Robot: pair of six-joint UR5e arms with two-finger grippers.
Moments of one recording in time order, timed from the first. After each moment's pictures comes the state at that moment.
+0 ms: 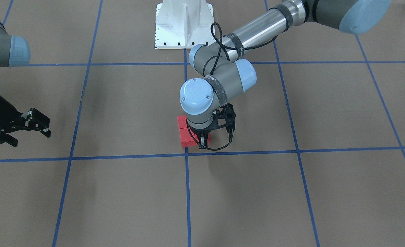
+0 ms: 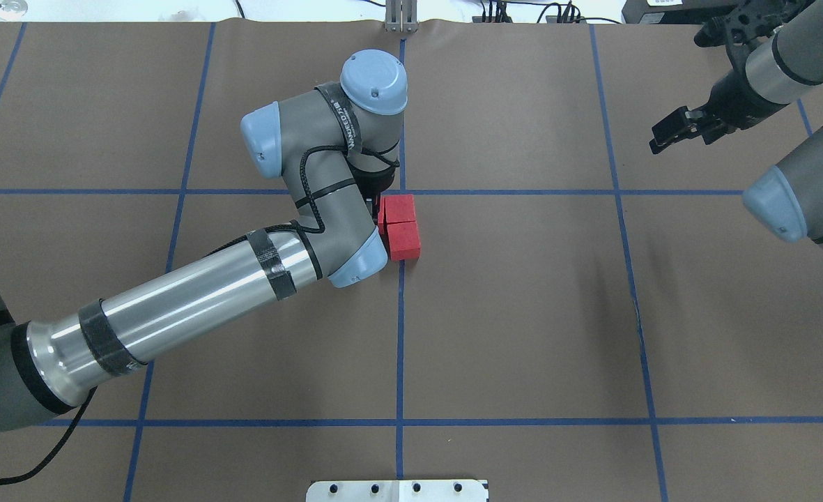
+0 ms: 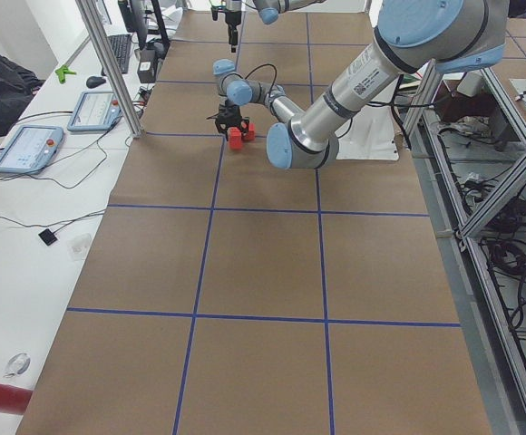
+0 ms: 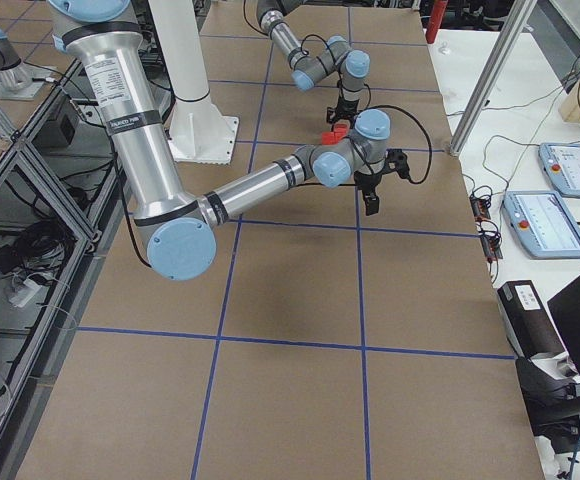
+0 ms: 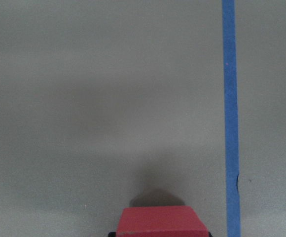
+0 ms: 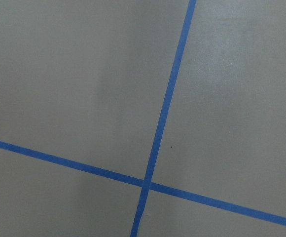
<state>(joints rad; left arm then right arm) -0.64 -2.62 -1.08 -1.59 -2.01 -2.61 1.08 -1.25 1.69 -1.37 2.24 0.54</state>
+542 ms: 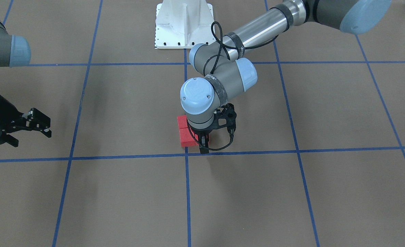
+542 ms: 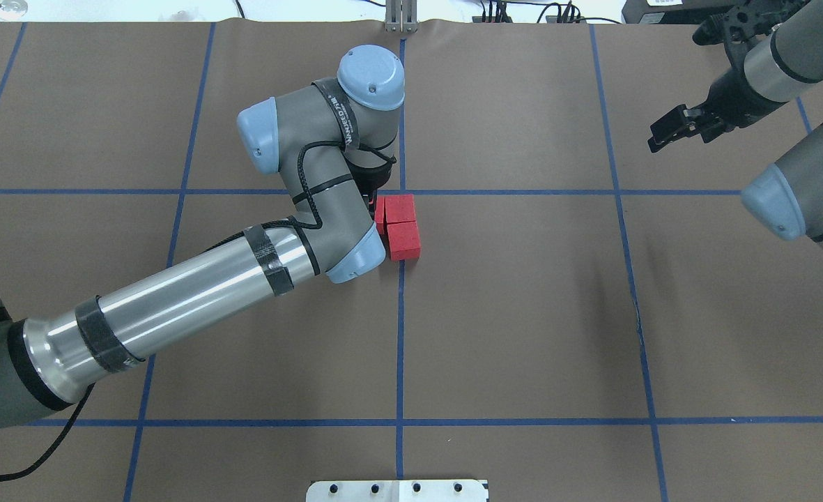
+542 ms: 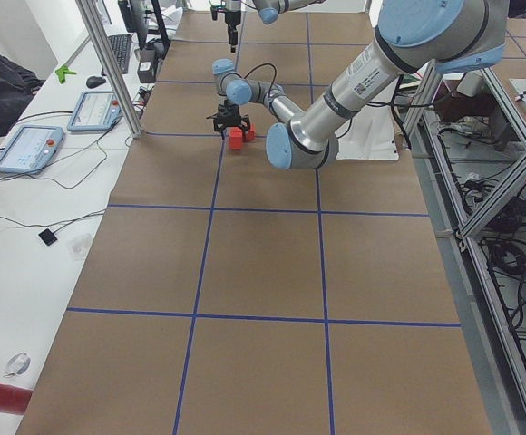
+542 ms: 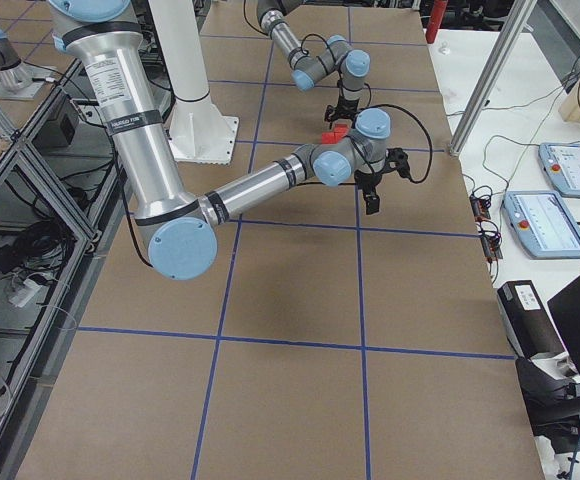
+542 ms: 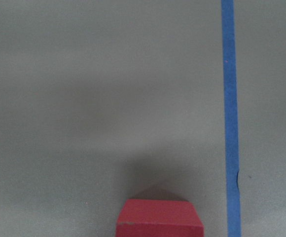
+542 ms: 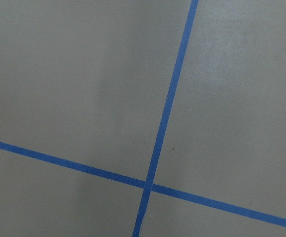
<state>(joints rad) -0.65 -2.61 -1.09 -1.55 -2.01 -2.61 1.08 -1.25 1.69 -1.38 2.24 0.54</state>
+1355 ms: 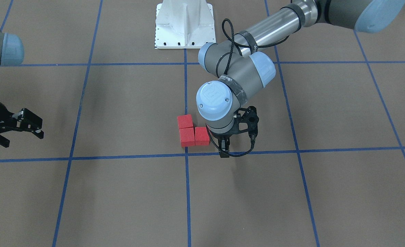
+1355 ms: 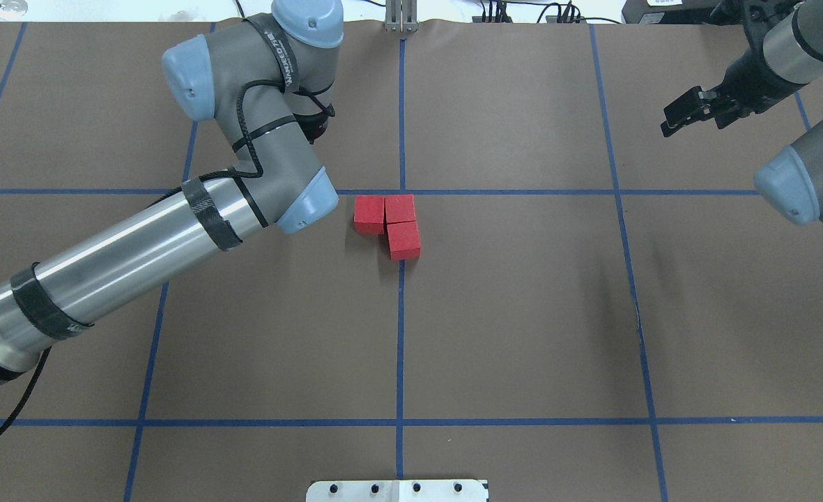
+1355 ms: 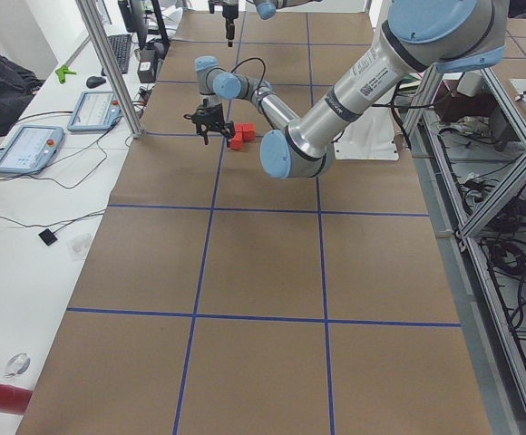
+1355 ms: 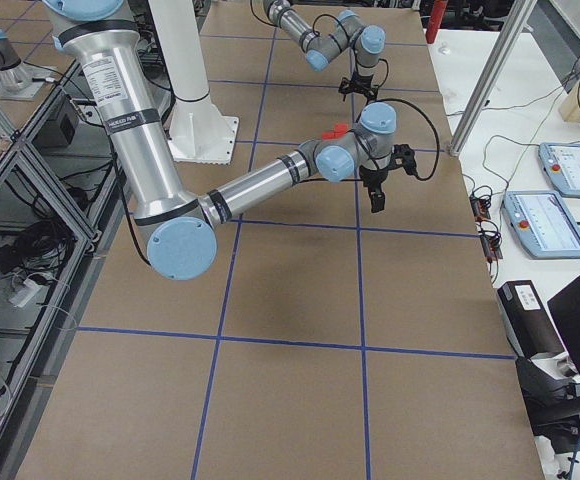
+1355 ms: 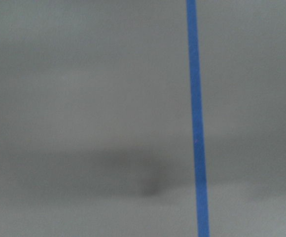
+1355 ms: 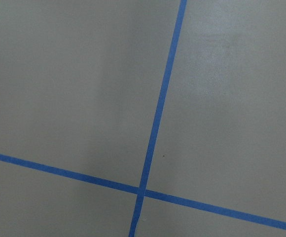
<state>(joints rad) -0.78 -2.53 -1.24 -1.37 -1.96 -2.13 1.12 -1.24 1.70 -1.41 2.24 0.53</state>
